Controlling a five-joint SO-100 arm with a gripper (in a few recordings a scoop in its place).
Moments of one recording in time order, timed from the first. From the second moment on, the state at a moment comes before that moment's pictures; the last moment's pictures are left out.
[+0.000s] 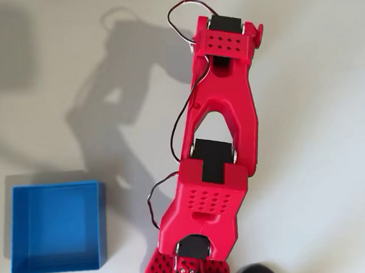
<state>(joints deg) 15.1 61.8 73.3 61.7 -19.5</state>
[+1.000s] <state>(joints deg) 6.5 75.5 75.5 67.7 -22.7</state>
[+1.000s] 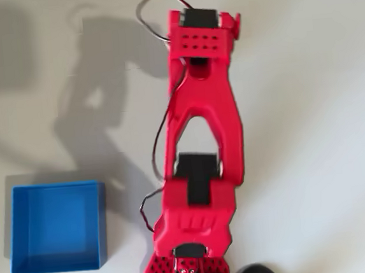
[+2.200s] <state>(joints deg) -56.2 108.5 92.8 88.9 7.5</state>
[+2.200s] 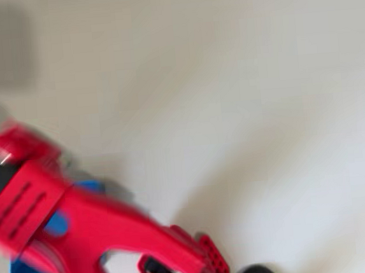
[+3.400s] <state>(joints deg) -66.4 88.2 92.6 84.1 12.0</state>
